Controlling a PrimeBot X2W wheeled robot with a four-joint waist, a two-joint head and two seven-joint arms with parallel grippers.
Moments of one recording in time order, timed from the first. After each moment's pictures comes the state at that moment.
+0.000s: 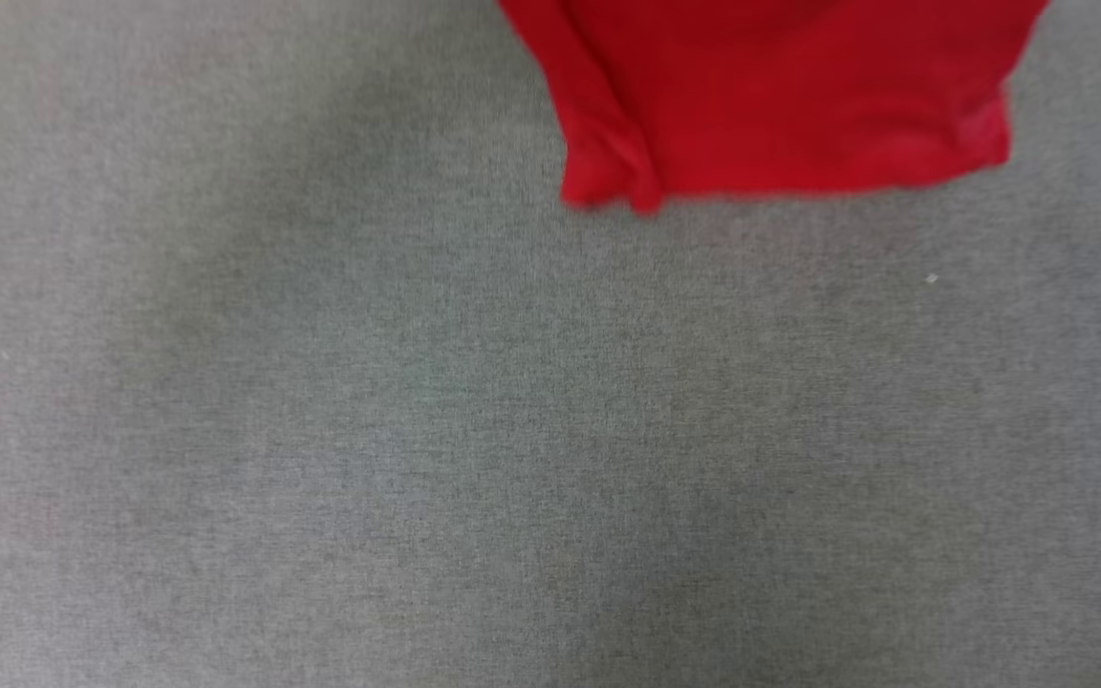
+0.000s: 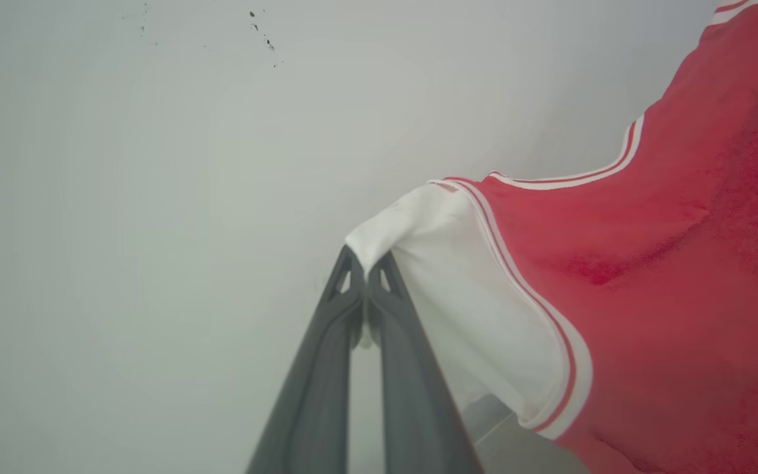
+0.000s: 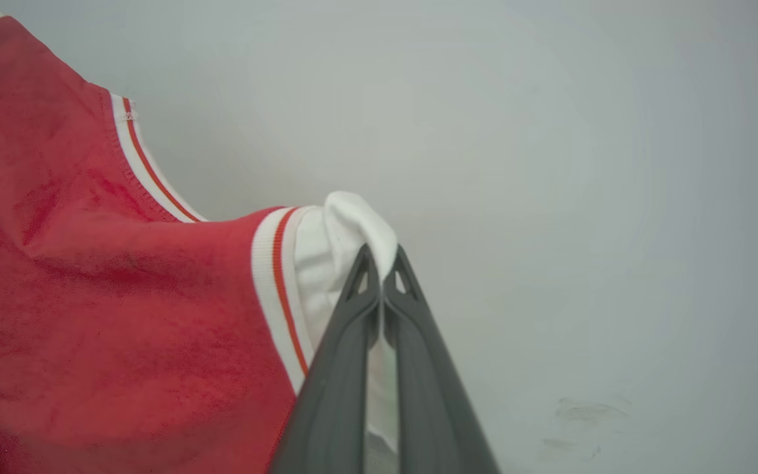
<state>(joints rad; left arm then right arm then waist) -1.63 0.63 -0.76 0.35 -0.67 -0.10 0.29 -1.57 -0.70 0.62 0.43 0.67 0.13 0.42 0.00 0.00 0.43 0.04</state>
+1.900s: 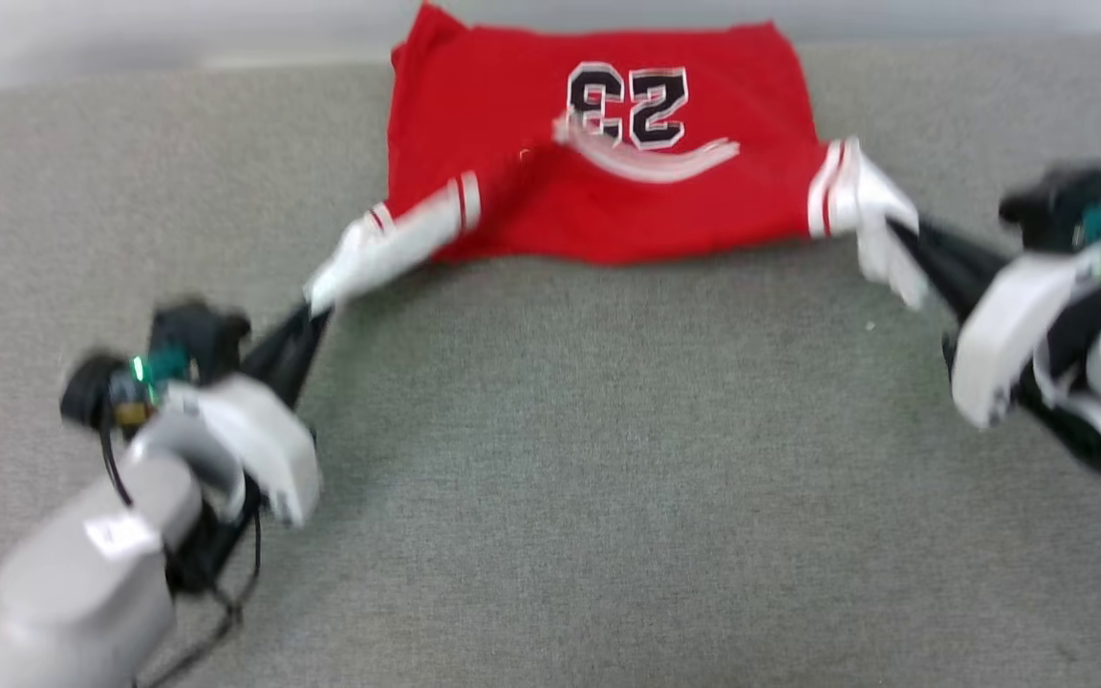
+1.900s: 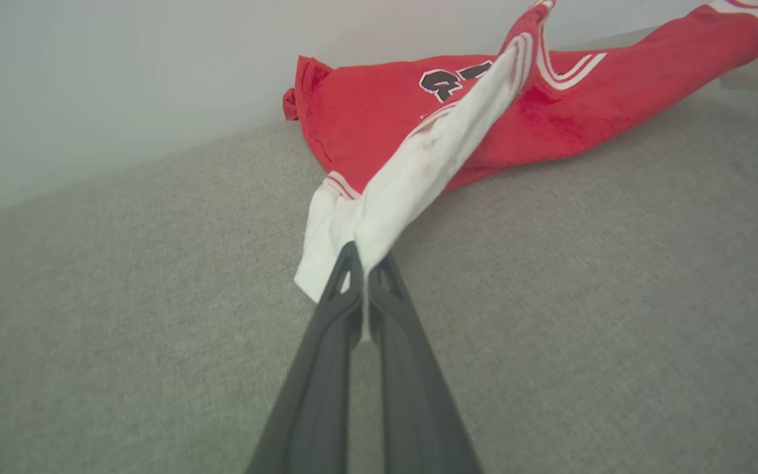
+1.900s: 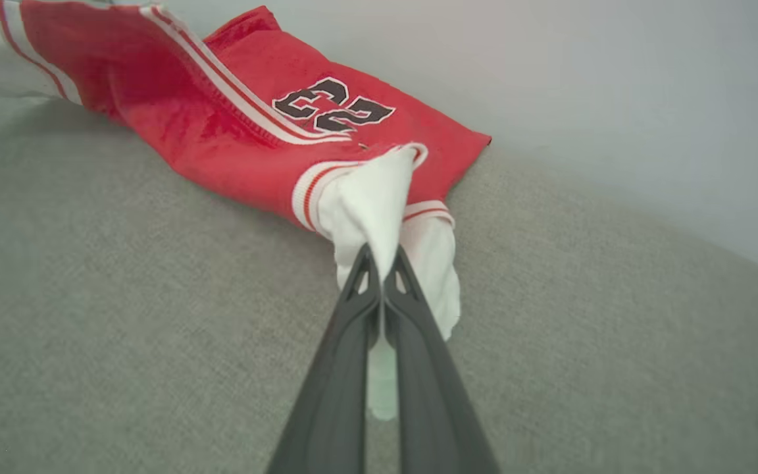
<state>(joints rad) -0.74 0.66 -0.94 0.42 -0.87 0.05 -0.26 -0.99 -0.62 1.10 0.64 0.92 0.13 -0.18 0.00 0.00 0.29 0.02</state>
